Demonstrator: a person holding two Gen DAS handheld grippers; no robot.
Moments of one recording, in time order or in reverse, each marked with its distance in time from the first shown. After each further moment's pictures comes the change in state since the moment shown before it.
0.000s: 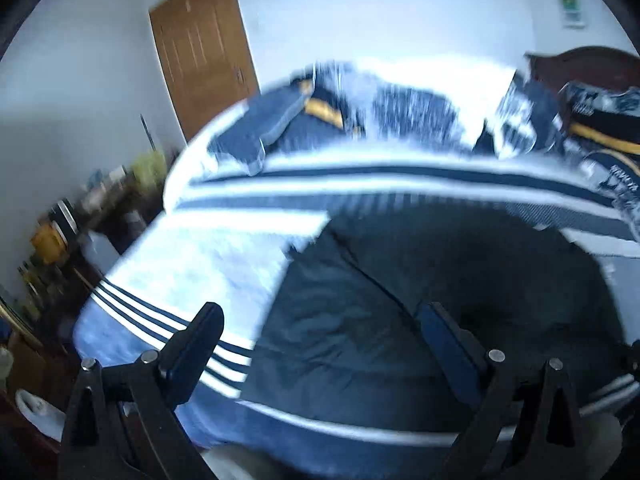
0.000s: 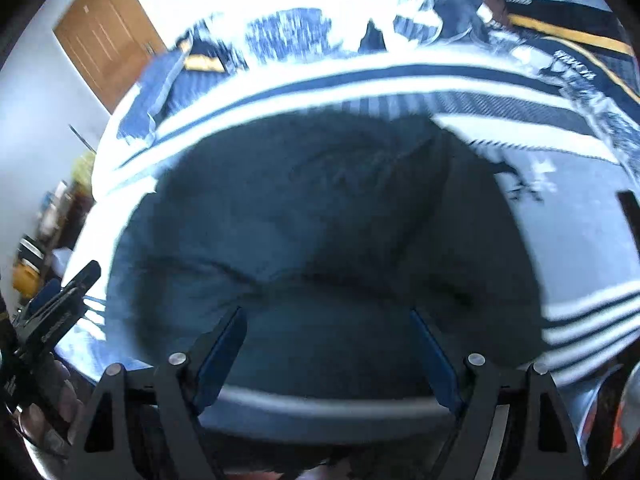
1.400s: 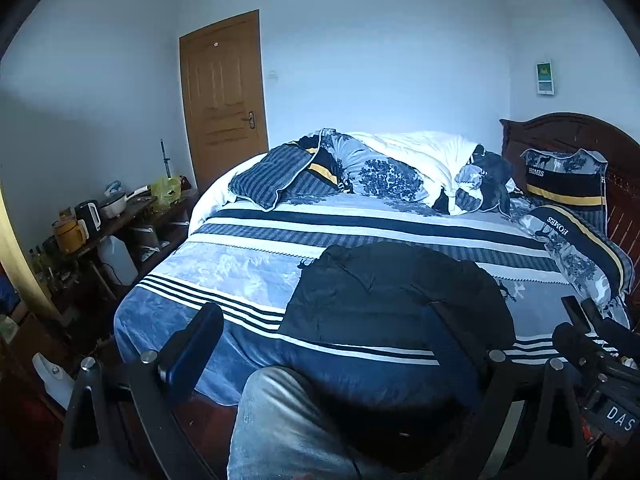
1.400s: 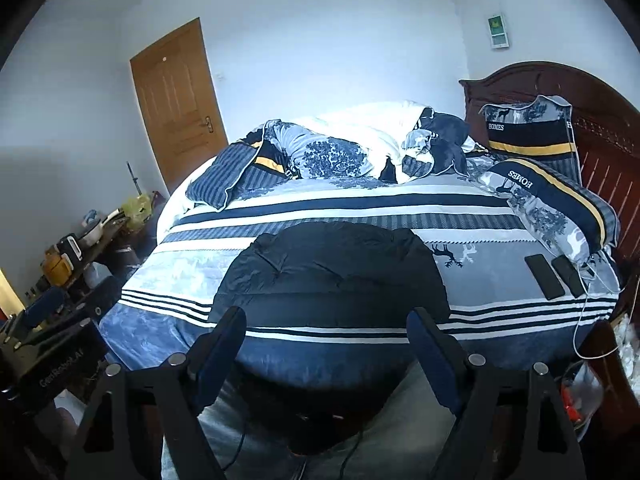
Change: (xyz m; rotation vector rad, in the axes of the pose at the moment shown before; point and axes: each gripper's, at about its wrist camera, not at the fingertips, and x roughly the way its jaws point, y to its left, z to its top) left arm -0.265 0.058 -0.062 -0.111 -0.140 -0.076; right arm -0.279 0.095 -0.133 -0.169 -0.369 -0.020
